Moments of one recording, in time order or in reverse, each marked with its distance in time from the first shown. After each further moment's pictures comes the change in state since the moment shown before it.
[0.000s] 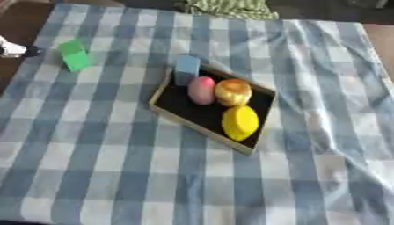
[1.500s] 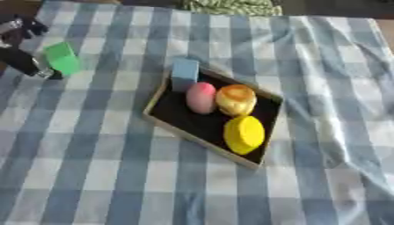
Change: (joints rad) left arm -0.146 -0.120 0.067 0.372 -0.195 0.012 0.017; right arm -0.044 0.002 -0.014 0.000 -0.010 -0.011 -0.026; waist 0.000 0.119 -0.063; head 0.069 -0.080
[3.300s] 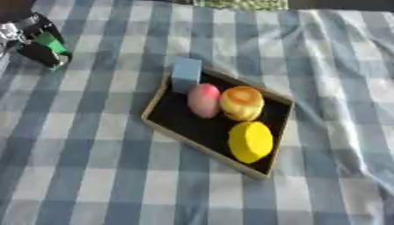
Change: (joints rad) left arm -0.066 -0.024 0.005 -0.070 0.048 0.058 0.013; right arm -0.010 0.006 -0.006 0.023 -0.024 -0.017 -0.010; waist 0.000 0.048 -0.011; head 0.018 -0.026
